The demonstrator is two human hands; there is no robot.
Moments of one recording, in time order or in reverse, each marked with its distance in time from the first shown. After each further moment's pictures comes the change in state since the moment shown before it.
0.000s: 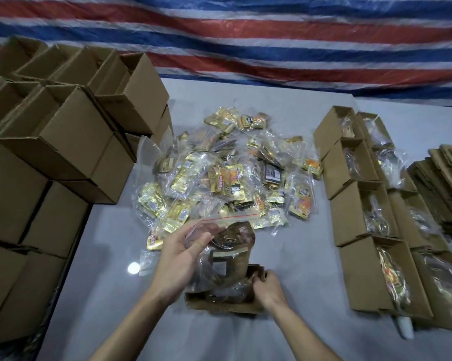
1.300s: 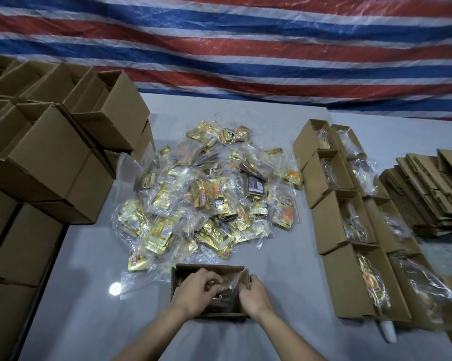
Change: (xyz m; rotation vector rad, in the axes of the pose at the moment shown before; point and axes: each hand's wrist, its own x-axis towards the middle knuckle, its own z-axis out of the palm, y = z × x) left_hand 0.025 -0.121 0.024 0.994 -0.459 -0.222; right_hand 0.010 -0.008 -0.002 0.020 -0.012 -0.045
